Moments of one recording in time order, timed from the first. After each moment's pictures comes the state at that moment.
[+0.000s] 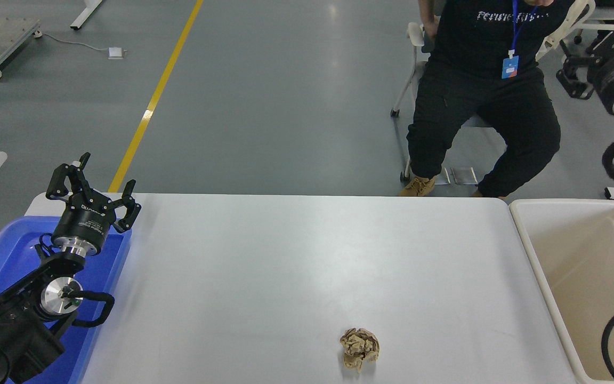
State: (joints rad) left arm -0.53 0.39 -0.87 -0.51 0.08 -0.53 -0.58; right arm 0.76 -0.51 1.07 0.84 -0.37 0.04 0.23
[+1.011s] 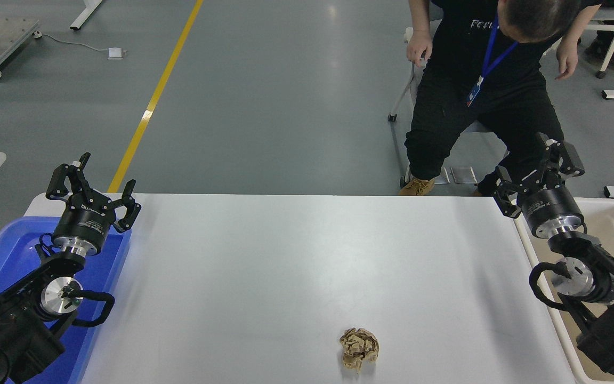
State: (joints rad) left arm -0.53 0.39 -0.87 -0.51 0.08 -0.53 -0.58; right arm 0.53 -0.37 1.06 0.80 -0.37 0.10 0.41
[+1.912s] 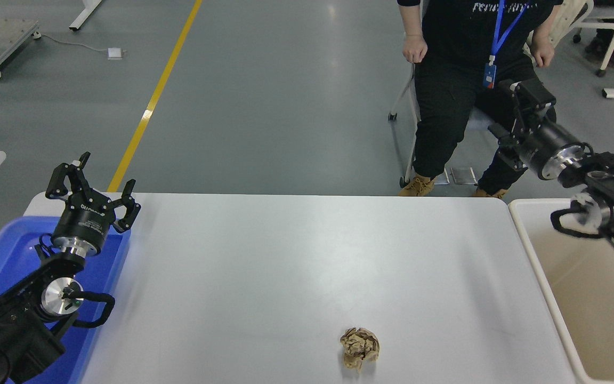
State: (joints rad) left arm -0.53 0.39 -0.87 -0.51 0.08 -0.53 -0.58; right arm 1.20 -0.49 0.02 0.64 -0.38 0.20 0.41
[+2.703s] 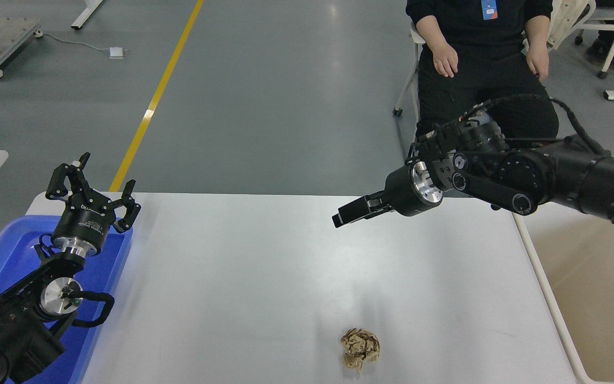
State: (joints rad) left arm -0.53 0.39 -0.87 -0.51 0.08 -0.53 -0.58; right arm 1.47 -0.15 -0.51 0.82 -1.12 0.49 0.41
